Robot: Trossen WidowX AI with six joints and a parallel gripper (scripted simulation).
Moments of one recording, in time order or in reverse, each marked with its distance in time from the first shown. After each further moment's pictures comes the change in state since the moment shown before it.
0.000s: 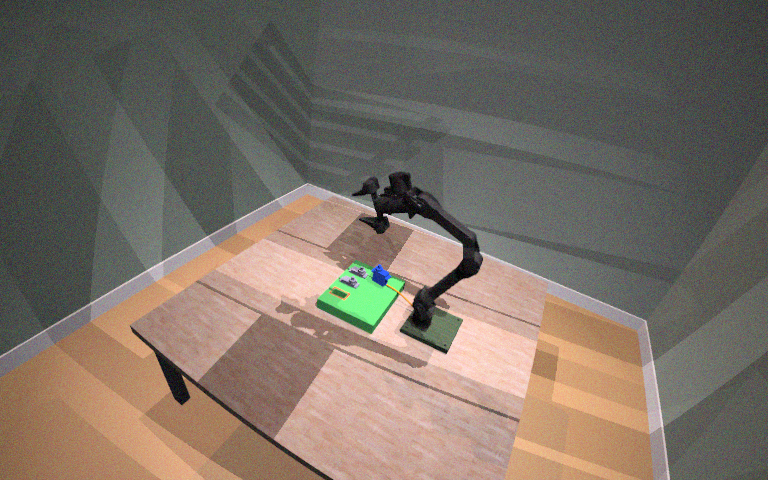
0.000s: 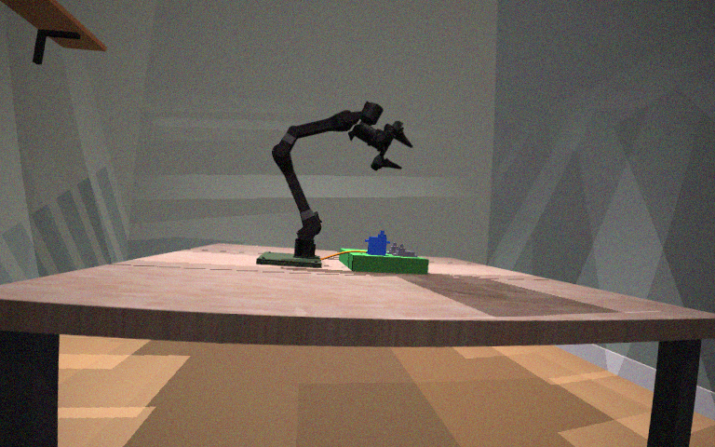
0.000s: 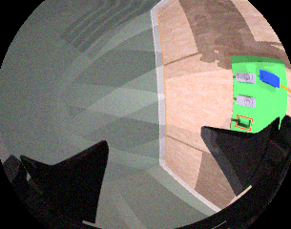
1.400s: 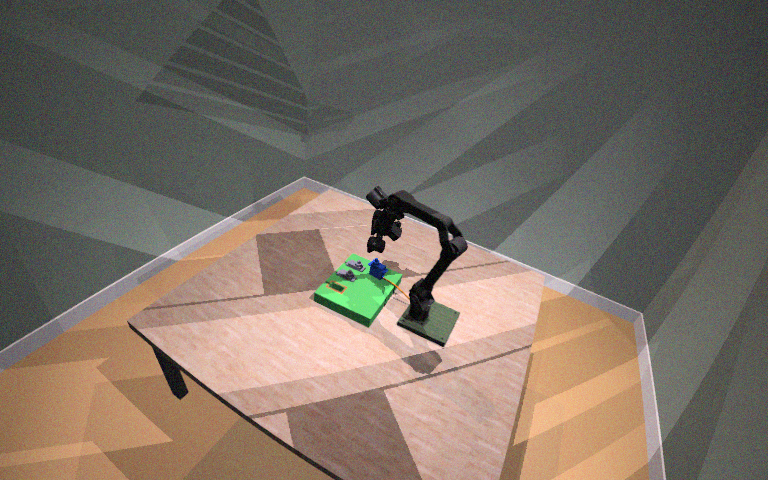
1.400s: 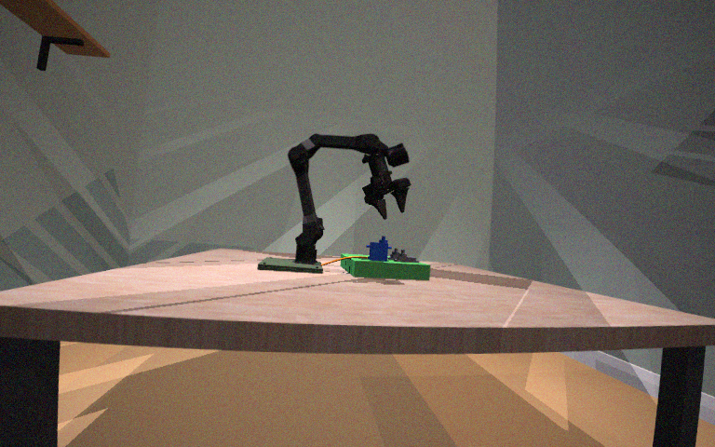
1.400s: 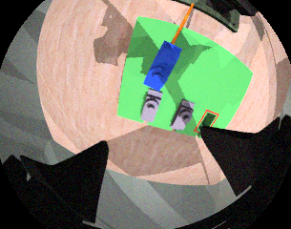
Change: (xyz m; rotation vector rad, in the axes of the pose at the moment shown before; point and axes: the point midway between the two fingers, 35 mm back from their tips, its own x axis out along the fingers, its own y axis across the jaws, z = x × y) arm 0.034 -0.186 0.060 1.095 -0.528 -0.659
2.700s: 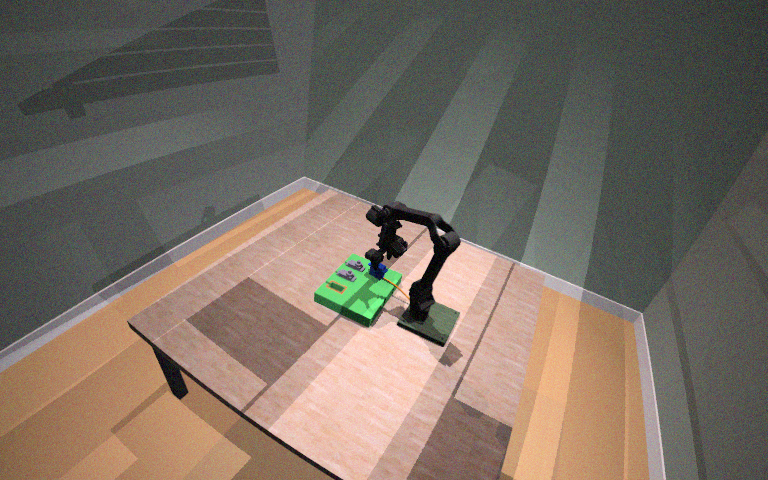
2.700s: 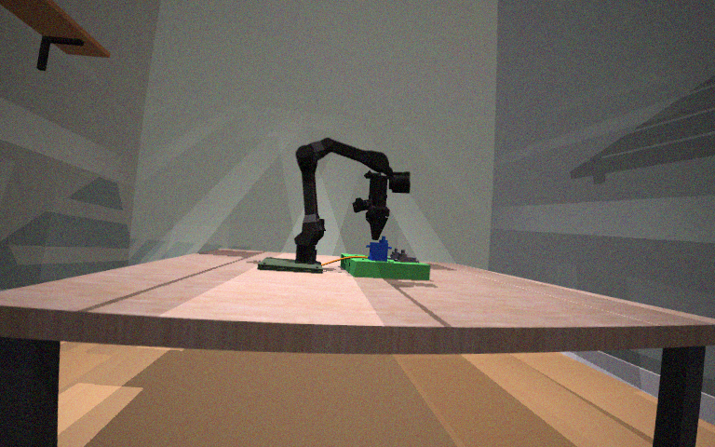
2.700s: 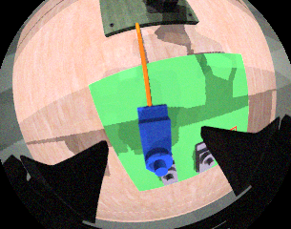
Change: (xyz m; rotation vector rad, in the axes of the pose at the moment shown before) arm 0.060 -0.024 0.070 0.543 -0.341 -0.131
